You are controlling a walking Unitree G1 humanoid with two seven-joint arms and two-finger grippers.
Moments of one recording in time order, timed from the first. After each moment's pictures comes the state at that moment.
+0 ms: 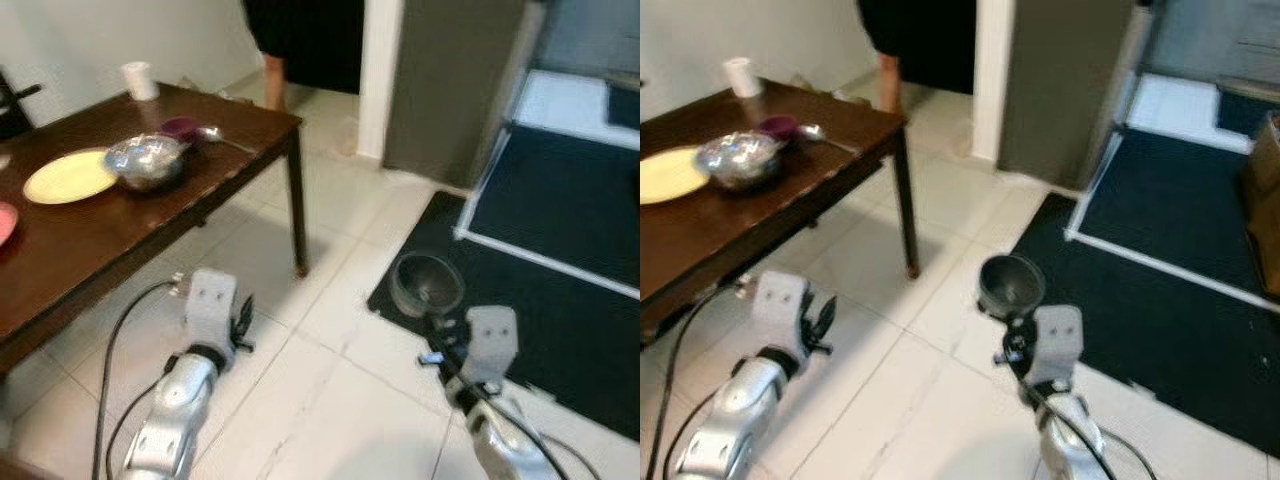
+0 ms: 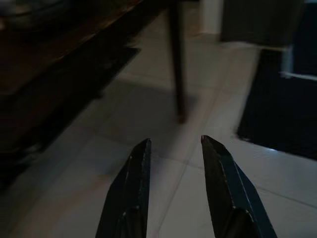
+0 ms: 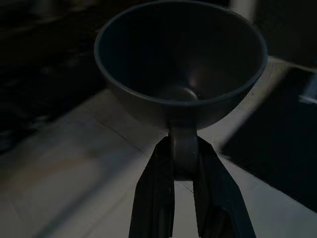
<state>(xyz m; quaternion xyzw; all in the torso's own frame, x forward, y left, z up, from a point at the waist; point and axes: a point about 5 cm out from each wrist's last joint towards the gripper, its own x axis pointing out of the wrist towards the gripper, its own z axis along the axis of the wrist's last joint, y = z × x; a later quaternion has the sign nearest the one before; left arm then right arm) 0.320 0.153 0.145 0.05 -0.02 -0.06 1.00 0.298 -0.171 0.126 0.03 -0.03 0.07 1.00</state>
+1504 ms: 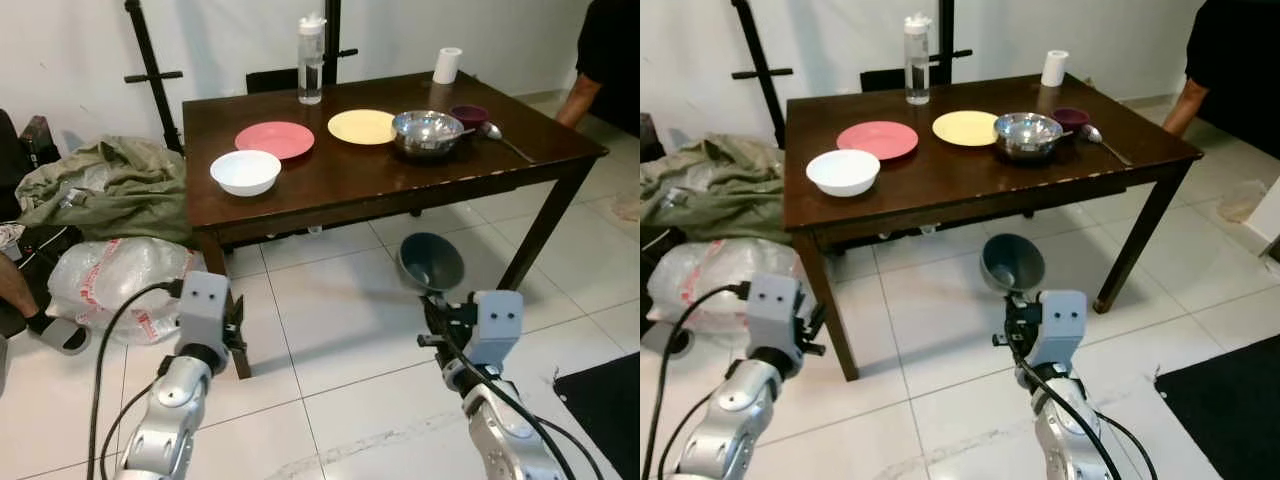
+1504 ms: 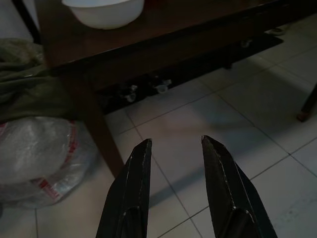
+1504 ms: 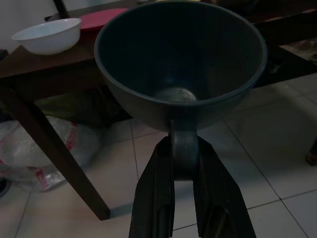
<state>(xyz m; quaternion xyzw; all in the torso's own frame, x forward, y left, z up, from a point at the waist) 0.322 0.144 0.141 0.04 -0.02 -0.06 1.00 0.303 -0.179 0.142 0.05 -0.06 0.04 1.00</state>
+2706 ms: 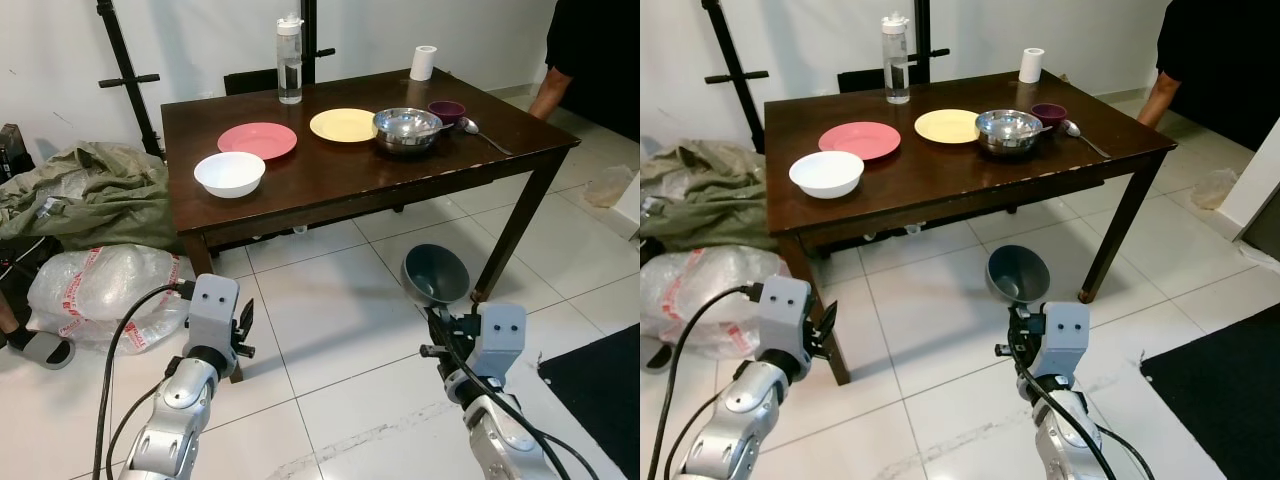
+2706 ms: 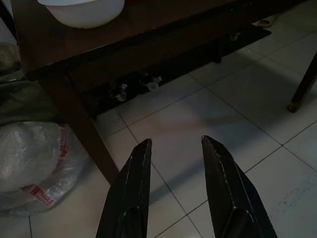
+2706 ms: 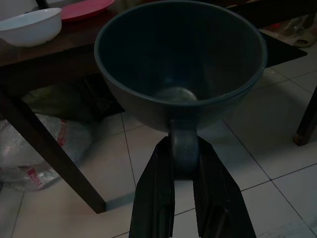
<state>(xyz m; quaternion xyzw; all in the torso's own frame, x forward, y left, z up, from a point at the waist) 0.322 0.143 0.138 0.05 -0.01 -0.07 1.00 0.295 -0.178 0.131 0.06 -0.04 0.03 1.00</state>
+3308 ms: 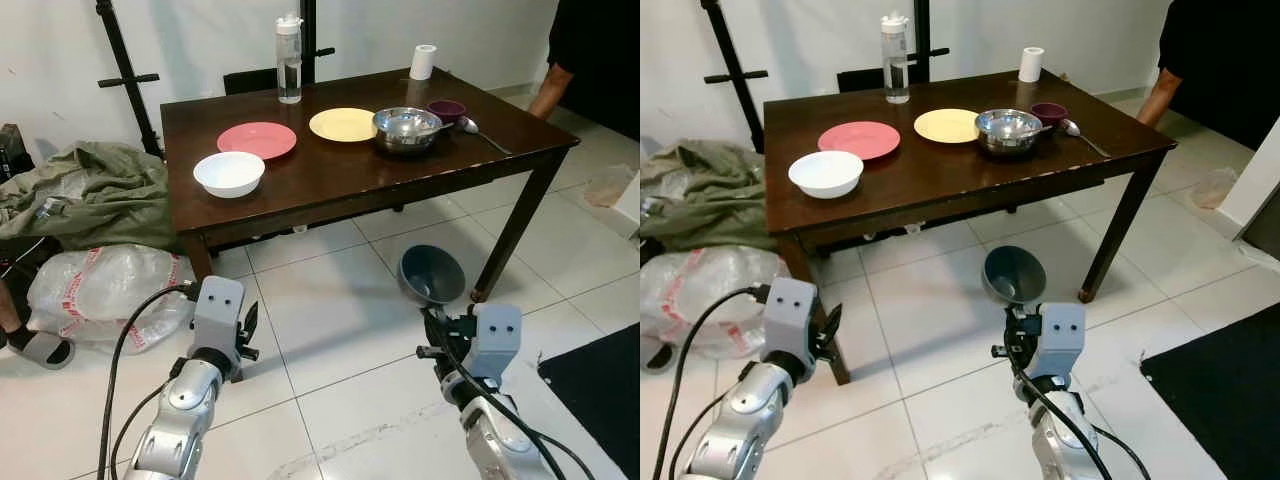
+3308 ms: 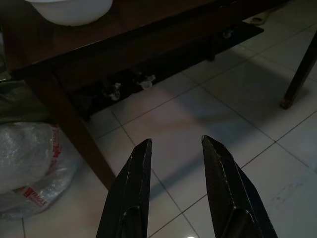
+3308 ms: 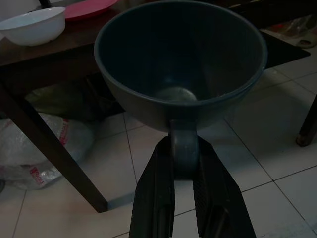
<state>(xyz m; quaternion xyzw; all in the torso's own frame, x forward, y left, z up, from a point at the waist) 0.322 0.135 0.135 0.05 -0.01 -0.08 1.00 0.295 -0.174 0.131 0.05 -0.05 0.04 1.00</state>
